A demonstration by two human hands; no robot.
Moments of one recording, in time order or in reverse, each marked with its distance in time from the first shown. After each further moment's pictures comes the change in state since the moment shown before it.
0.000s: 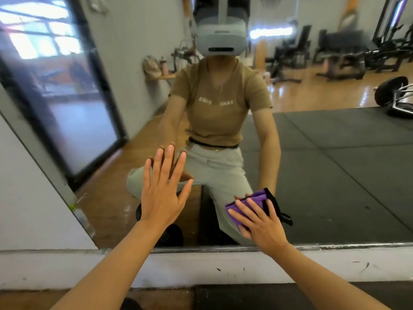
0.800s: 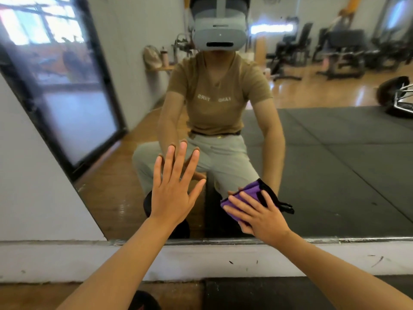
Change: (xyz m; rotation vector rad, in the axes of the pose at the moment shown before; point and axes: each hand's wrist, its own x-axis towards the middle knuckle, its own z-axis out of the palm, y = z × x) left_hand -0.033 -0.027 0.014 -0.004 0.006 0.012; right_hand 0.024 -0.038 0.011 -0.117 0.018 -0.250
